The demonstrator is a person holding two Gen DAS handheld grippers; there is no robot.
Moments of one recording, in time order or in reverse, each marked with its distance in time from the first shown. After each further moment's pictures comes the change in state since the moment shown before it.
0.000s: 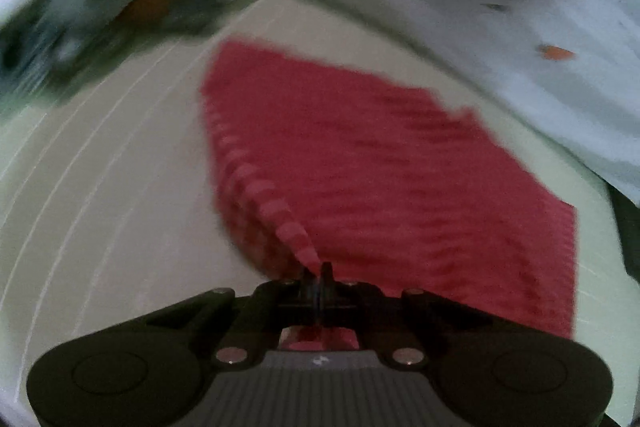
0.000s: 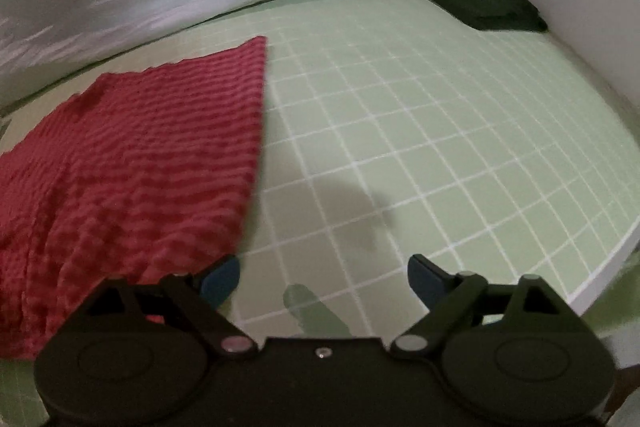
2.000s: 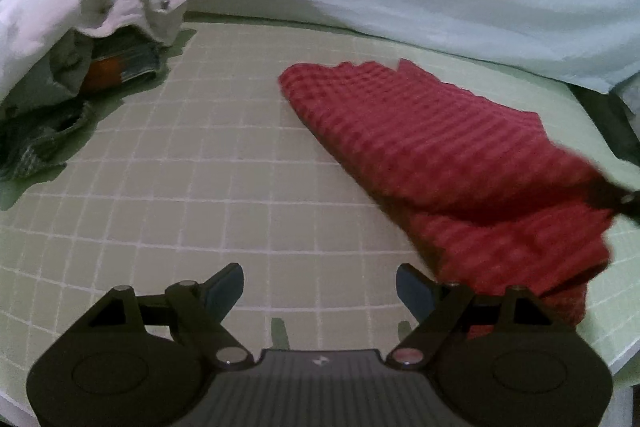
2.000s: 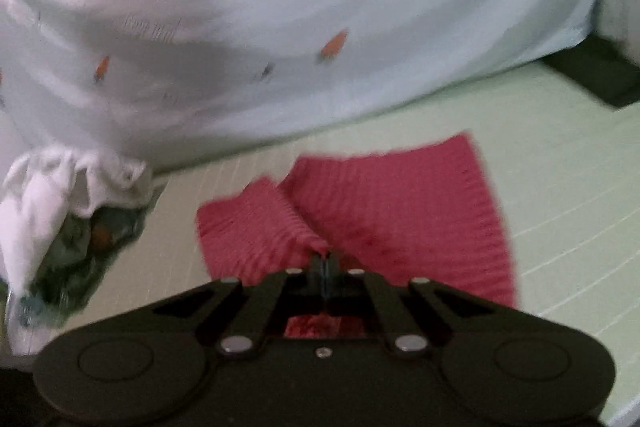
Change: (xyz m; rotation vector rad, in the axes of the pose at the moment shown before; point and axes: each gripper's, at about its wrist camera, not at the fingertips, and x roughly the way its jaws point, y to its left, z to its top) left arm -0.032 -0.004 -0.028 0.334 0.012 -0.014; right arm -0.077 0.128 0.014 -0.006 -0.245 0.338
